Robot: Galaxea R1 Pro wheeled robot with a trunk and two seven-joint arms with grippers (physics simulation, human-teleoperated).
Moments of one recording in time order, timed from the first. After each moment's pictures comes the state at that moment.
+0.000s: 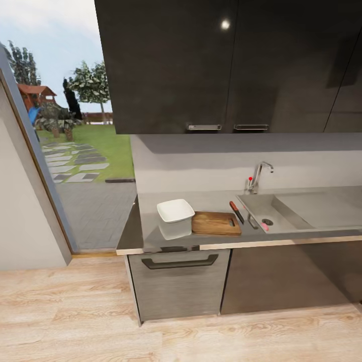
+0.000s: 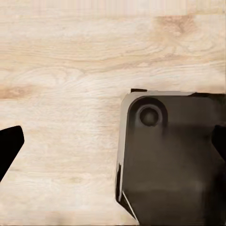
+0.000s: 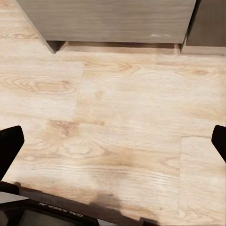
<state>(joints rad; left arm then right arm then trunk) 0.34 0.05 0.09 -0.65 0.00 -0.14 0.00 -0.16 -0.02 0.01 -0.23 0.04 -0.42 0.25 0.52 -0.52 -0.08</state>
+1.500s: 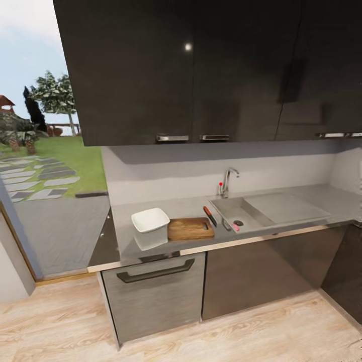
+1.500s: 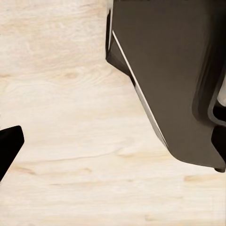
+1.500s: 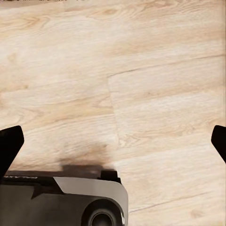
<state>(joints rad) 0.34 0.03 0.09 -0.15 0.00 -0.13 0.00 -0.16 -0.02 0.00 -0.02 0.04 -0.42 -0.01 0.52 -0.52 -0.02</state>
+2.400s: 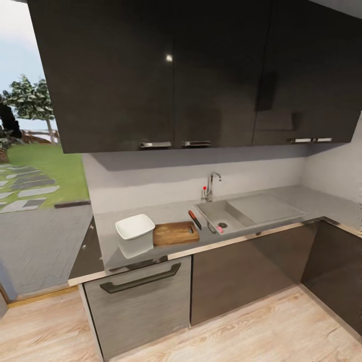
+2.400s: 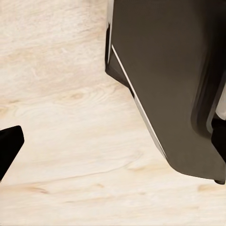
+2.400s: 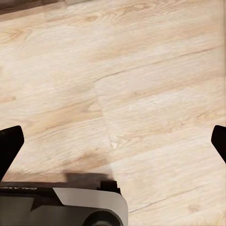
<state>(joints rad) 0.34 0.03 0.09 -0.15 0.00 -0.13 0.00 -0.16 -0.02 0.00 -0.02 0.04 -0.42 -0.01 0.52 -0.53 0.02</state>
